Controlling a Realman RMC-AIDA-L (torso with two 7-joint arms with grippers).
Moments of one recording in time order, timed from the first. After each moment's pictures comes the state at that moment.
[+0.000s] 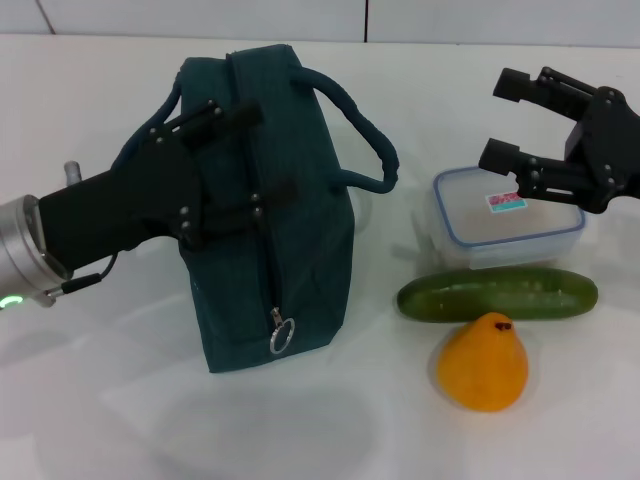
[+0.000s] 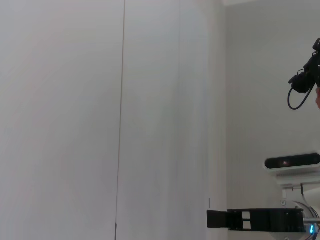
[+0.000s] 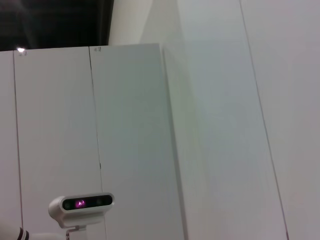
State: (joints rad) left arm -0.38 -2.06 0.87 0.50 1.43 1.78 -0.96; right arm 0.73 1.86 -2.21 -0.05 -0.13 -1.76 0.86
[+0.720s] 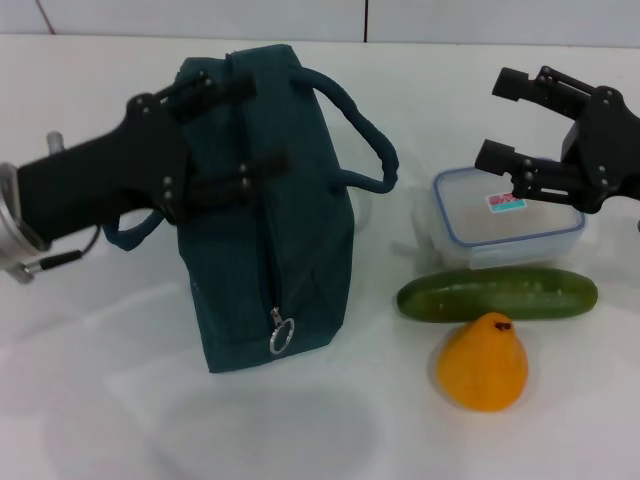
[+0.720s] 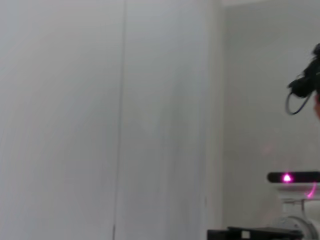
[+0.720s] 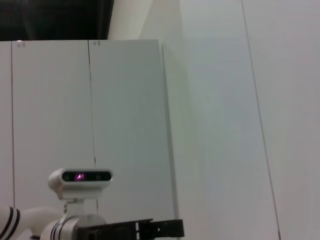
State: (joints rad) left arm -0.33 -2.08 0.87 0.73 1.43 1.77 -1.17; right arm 0.73 1.86 -2.21 -0.05 -0.12 -1.75 0.82
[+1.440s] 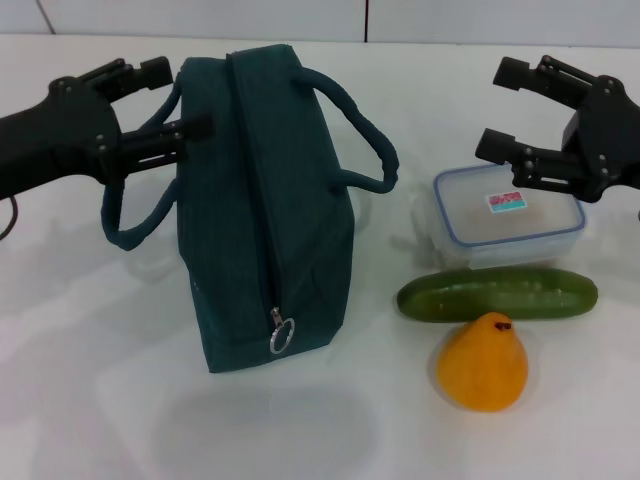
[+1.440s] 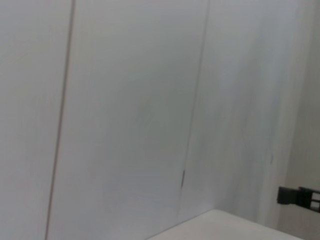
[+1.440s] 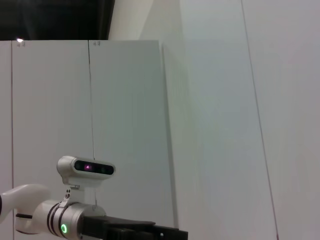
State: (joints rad) left arm -0.20 -2.09 0.87 1.10 1.52 1.59 -1.55; right arm 0.74 1.85 -2.21 -0.05 -0.12 -1.74 0.83
